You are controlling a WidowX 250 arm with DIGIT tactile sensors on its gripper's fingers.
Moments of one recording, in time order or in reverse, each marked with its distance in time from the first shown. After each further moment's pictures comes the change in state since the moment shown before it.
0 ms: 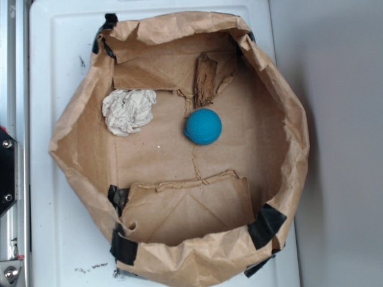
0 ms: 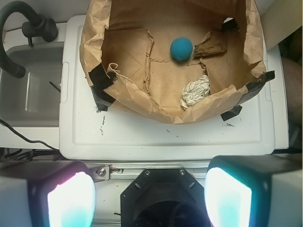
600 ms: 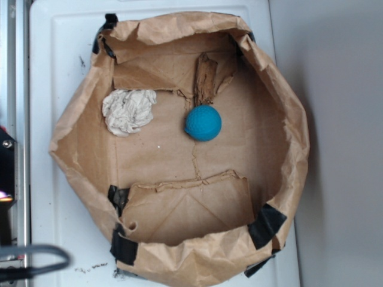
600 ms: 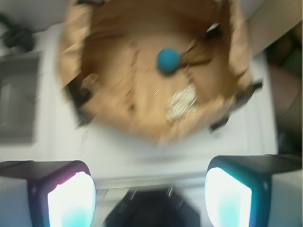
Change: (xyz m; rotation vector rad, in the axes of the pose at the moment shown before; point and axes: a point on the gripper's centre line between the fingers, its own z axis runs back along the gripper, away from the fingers) arm 0.032 0.007 -0.035 0.138 -0.065 0.011
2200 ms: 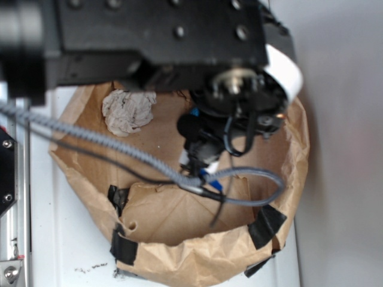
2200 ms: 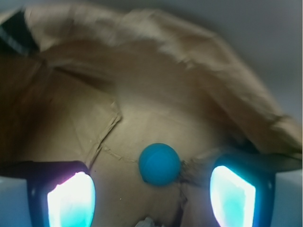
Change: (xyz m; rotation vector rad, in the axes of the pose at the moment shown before) arm 0.119 0.027 -0.112 -0.152 -0.031 -0.519
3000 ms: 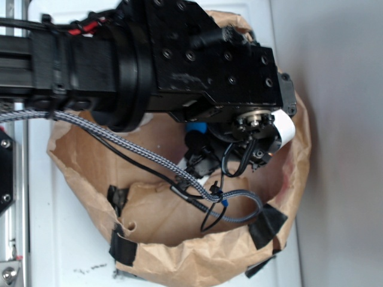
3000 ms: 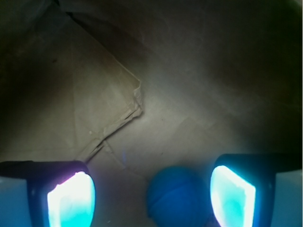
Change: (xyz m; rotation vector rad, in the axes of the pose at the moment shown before) arm 0.006 -0.005 -0.054 -0.042 0.090 -0.207
